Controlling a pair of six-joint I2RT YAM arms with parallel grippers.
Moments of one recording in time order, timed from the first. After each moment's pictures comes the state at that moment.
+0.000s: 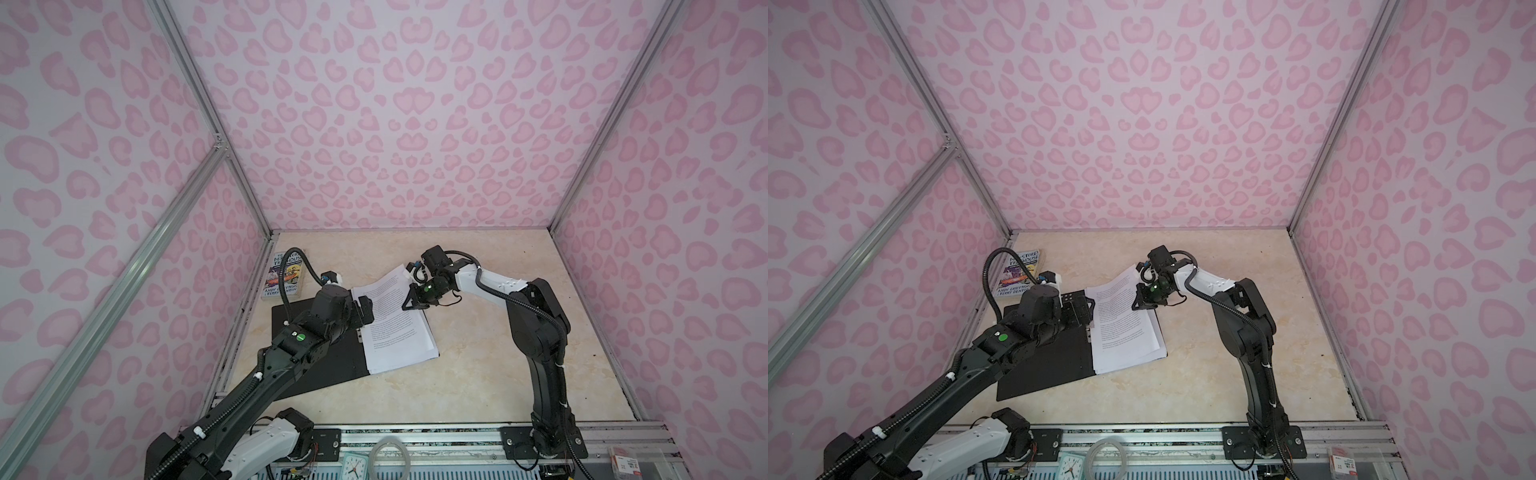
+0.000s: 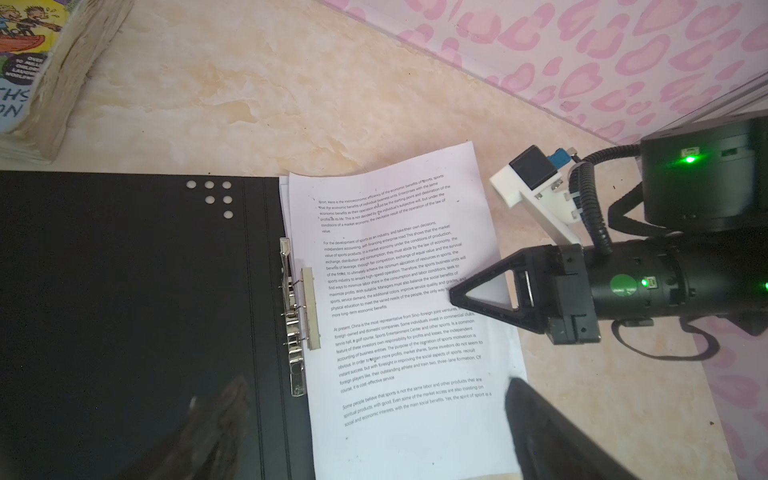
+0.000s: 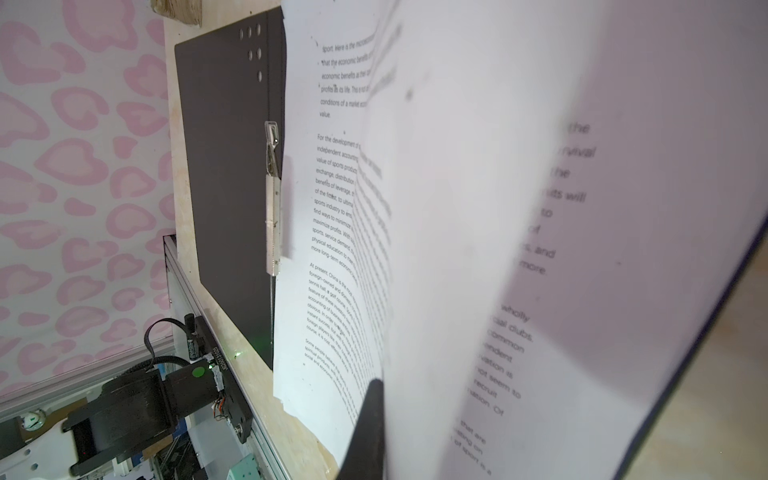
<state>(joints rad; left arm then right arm) -0.53 1.00 0.80 -0.48 -0.15 -0.66 0.55 2.12 1.58 -0.62 -0.65 0.35</state>
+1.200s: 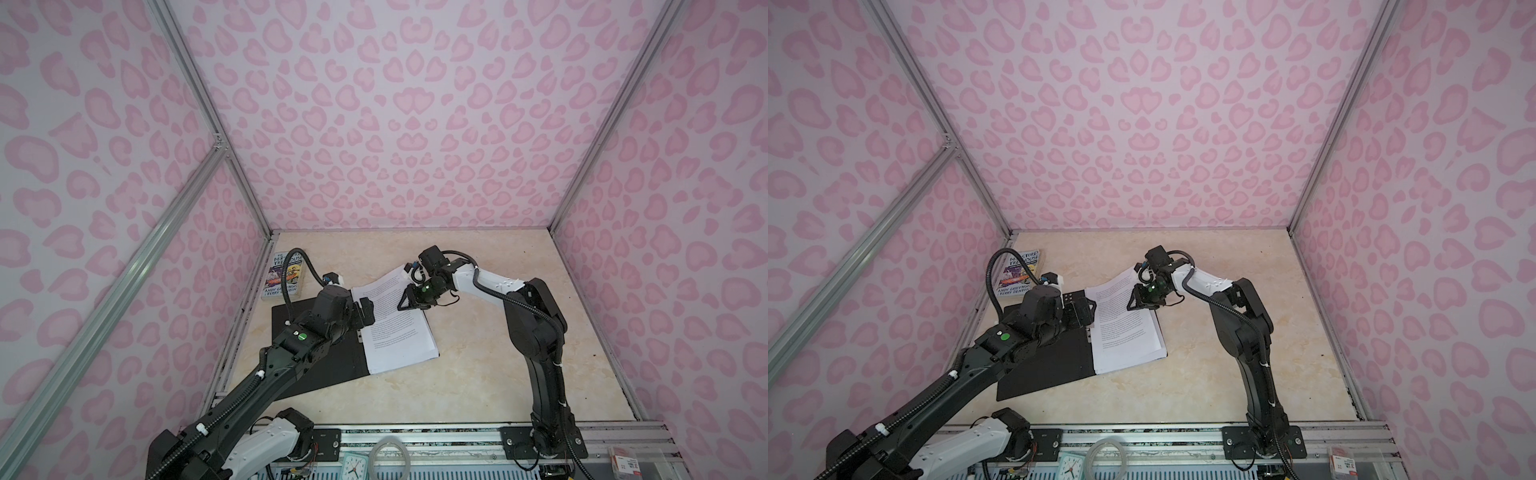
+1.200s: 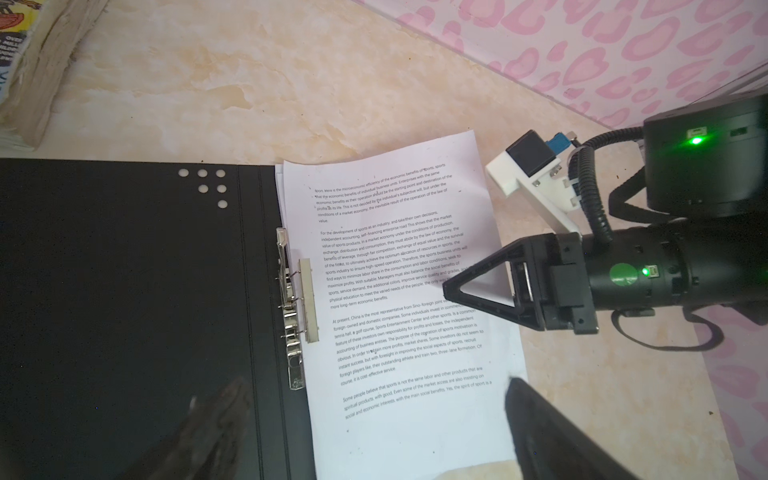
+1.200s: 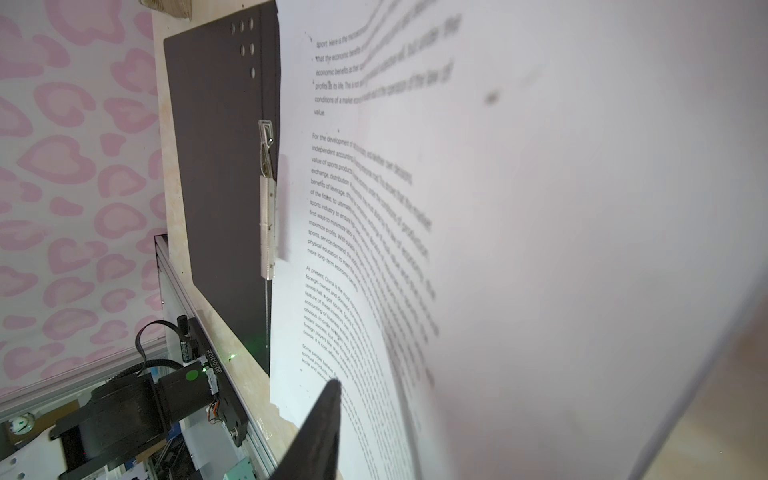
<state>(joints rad) -0.52 1.03 0.79 -0.48 -0.13 -0.66 0.56 2.14 1.61 -0.65 -0.62 0.35</state>
